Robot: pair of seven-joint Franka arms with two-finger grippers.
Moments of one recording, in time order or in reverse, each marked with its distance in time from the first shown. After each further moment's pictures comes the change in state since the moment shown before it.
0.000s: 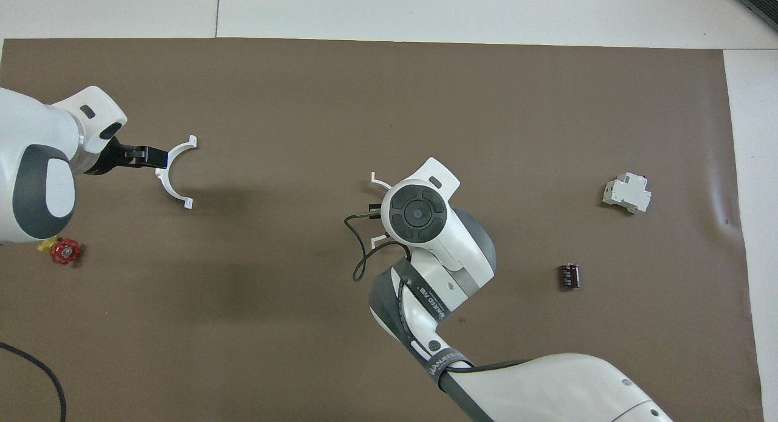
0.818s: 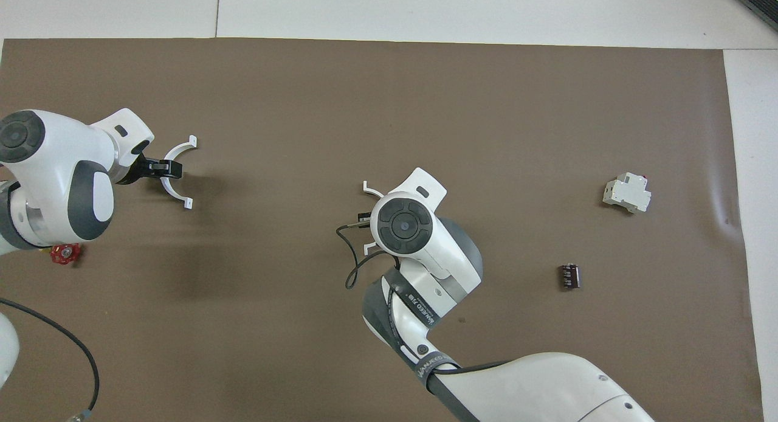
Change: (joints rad) left arm 0.015 0.098 0.000 -0.059 0.000 0.144 0.019; right arm 0.017 0.027 0.000 -0.012 0.000 0.038 0.000
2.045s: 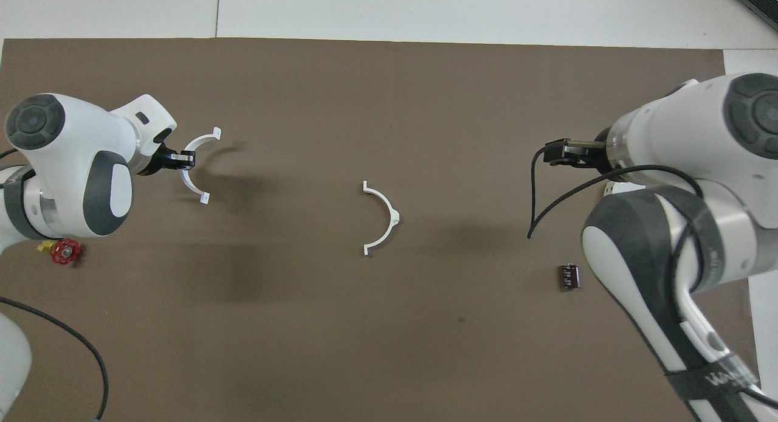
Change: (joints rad) left arm -0.128 -0.043 -0.021 0.044 -0.001 -0.082 -0.173; right arm -0.479 -0.433 -0.021 0.022 0.045 -0.482 -0.331
